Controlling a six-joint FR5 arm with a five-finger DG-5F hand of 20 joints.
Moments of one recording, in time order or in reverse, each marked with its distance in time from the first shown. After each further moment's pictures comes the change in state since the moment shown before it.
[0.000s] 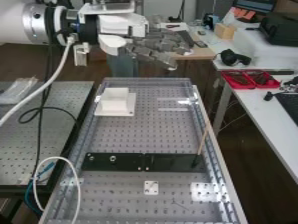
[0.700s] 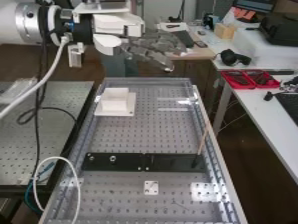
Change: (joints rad) arm -0.024 0.009 -0.003 -0.013 -0.037 -0.035
